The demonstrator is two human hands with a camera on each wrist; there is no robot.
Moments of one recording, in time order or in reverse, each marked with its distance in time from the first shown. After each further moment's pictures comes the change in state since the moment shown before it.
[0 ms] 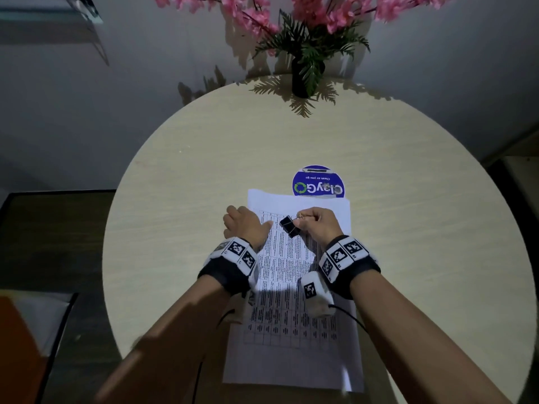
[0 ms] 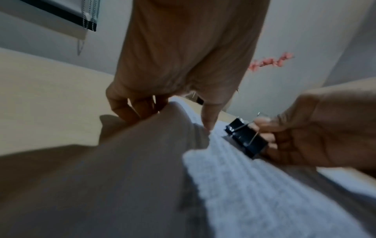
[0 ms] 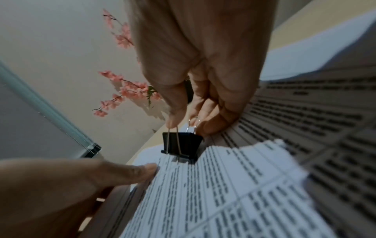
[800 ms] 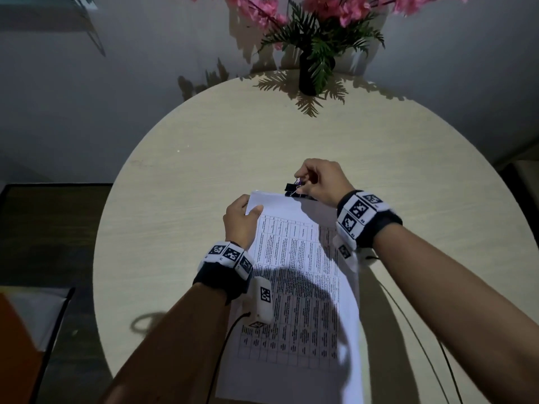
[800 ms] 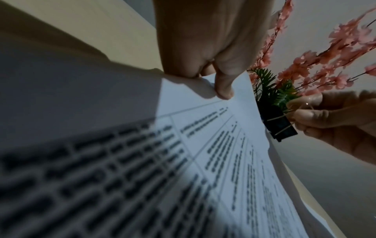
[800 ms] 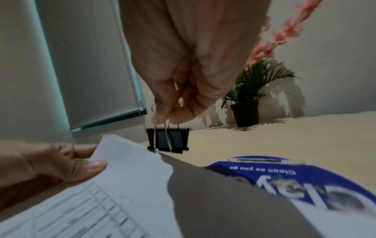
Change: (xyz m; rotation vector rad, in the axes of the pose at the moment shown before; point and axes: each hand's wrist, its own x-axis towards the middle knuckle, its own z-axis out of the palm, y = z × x) left_hand 0.033 -0.009 0.003 -0.821 0.167 0.221; right_hand 0.041 -0.086 -0.022 -0.427 -0.141 -0.481
